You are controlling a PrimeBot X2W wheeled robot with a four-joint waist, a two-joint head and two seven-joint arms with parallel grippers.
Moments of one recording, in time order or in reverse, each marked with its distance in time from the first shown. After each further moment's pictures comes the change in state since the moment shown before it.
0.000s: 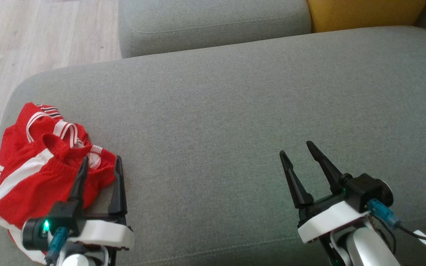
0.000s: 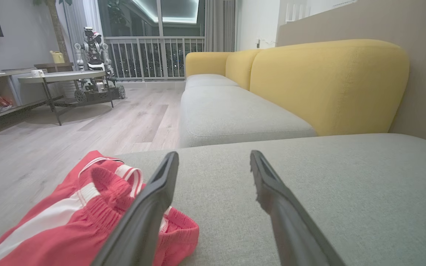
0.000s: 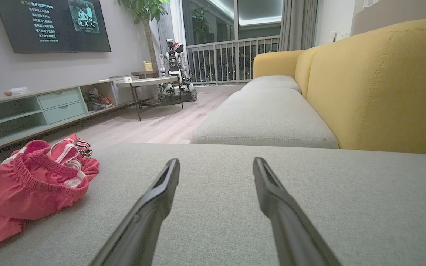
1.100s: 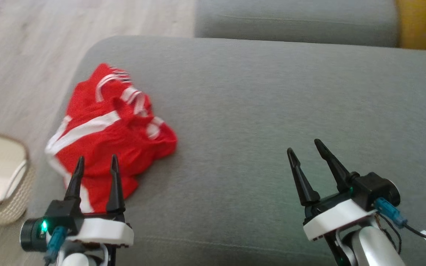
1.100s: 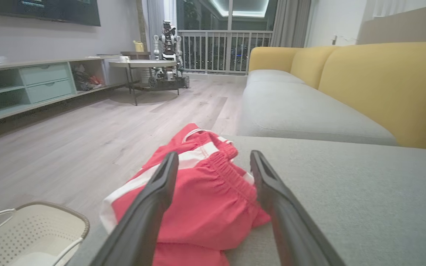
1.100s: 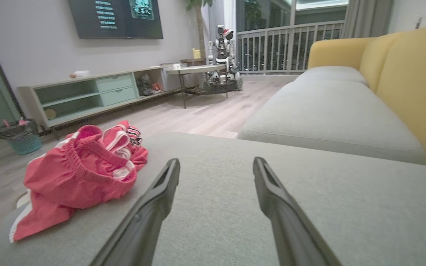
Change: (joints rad) left arm -0.002 -0.002 -0.003 0.000 -0.016 0.032 0.000; right arm 0.002 0.000 -0.035 -0.001 -0.003 0.000 0.000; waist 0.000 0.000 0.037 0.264
